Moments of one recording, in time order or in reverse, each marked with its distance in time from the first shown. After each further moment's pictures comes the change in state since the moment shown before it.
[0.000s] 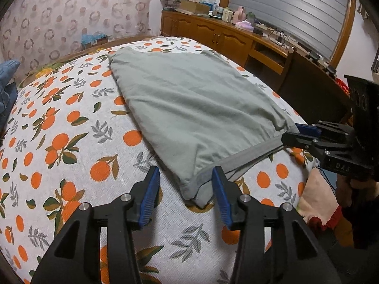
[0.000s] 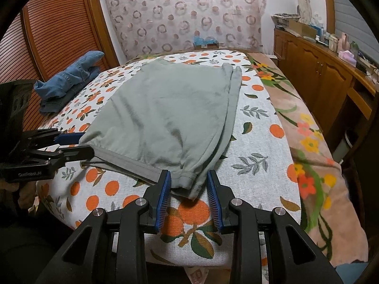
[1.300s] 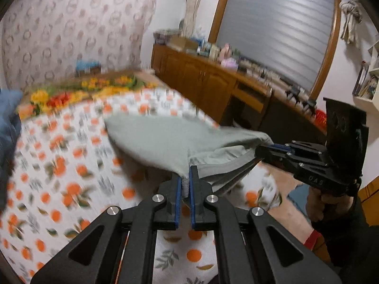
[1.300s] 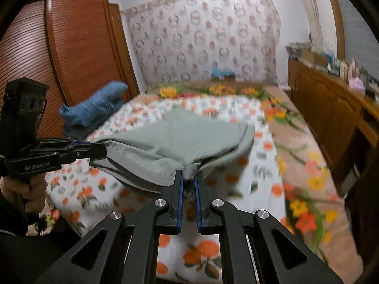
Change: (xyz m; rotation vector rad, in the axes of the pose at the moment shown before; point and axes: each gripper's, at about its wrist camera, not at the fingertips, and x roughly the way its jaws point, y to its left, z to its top) left arm -0.091 -0.008 0.047 -0.022 -0.238 -0.103; right arm -0.056 0.019 0.049 -0.071 -0.213 0.076
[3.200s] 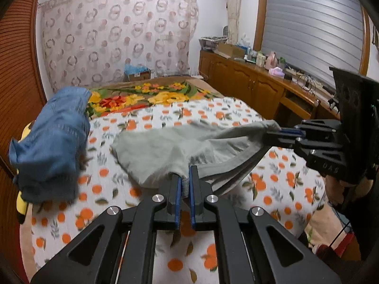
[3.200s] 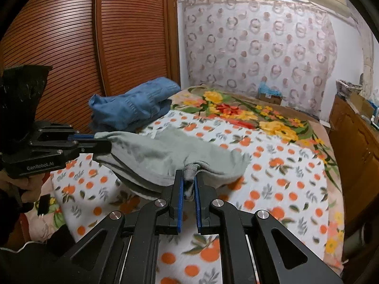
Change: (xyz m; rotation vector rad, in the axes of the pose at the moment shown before) left arm -0.051 0.083 -0.024 -0.047 -0.009 0.285; right arm 0.089 0.044 0.085 -0.236 0.077 0.157
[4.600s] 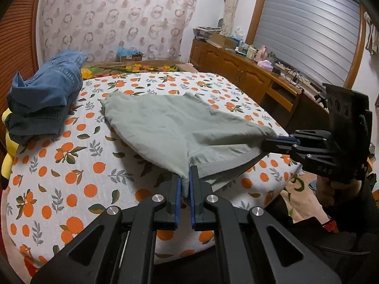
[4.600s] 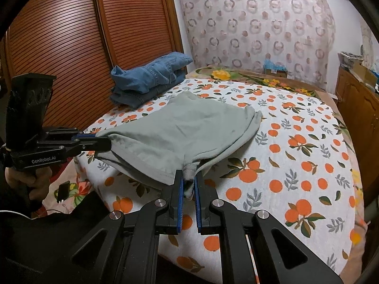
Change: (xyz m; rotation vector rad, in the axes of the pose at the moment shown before) left arm -0.034 -0.016 -0.075 -0.069 0.057 -0.099; right arm -0.023 0.024 -0.068 0.102 0.058 0.066
